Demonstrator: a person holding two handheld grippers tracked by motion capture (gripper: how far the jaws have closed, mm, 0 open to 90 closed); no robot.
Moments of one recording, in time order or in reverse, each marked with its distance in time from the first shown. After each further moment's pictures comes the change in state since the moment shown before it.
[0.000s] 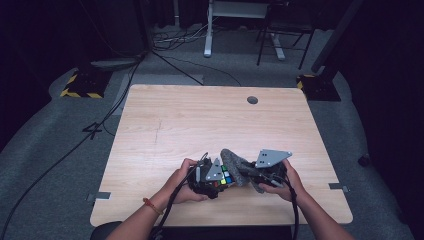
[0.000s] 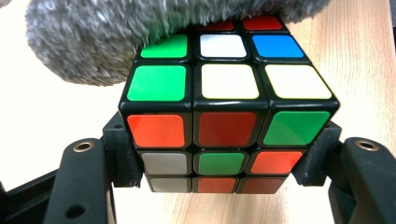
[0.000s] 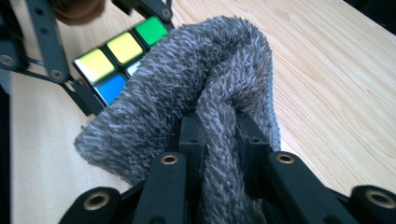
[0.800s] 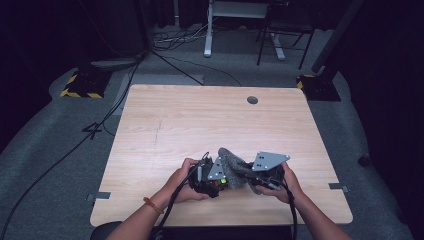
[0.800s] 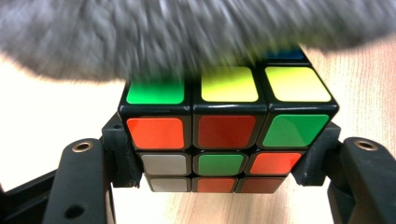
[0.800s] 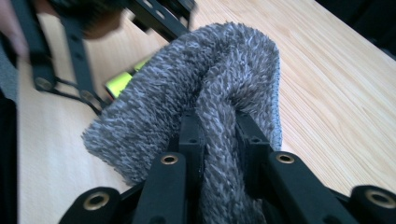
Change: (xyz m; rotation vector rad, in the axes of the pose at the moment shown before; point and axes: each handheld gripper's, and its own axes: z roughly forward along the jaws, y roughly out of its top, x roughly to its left) left arm 0.000 0.003 0.007 0.018 0.012 0.006; right arm 0.014 0.012 0.000 -0.019 -0.016 -0.054
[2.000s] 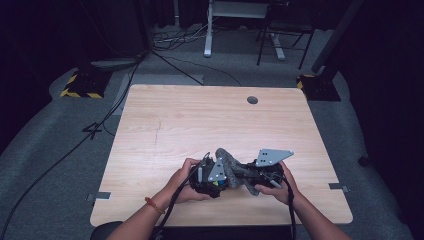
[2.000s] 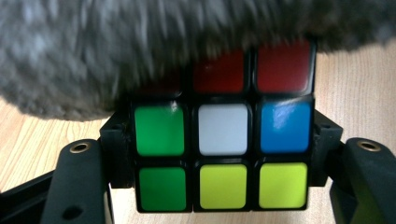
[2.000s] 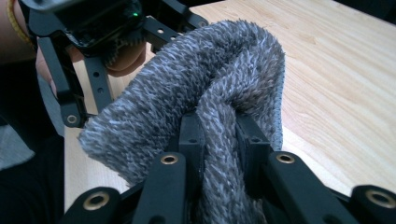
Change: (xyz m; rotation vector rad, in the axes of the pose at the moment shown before) left arm -0.001 0.001 -0.004 -0.041 0.005 0.011; right arm -0.009 -0.010 0.004 -0.102 0.115 0.151
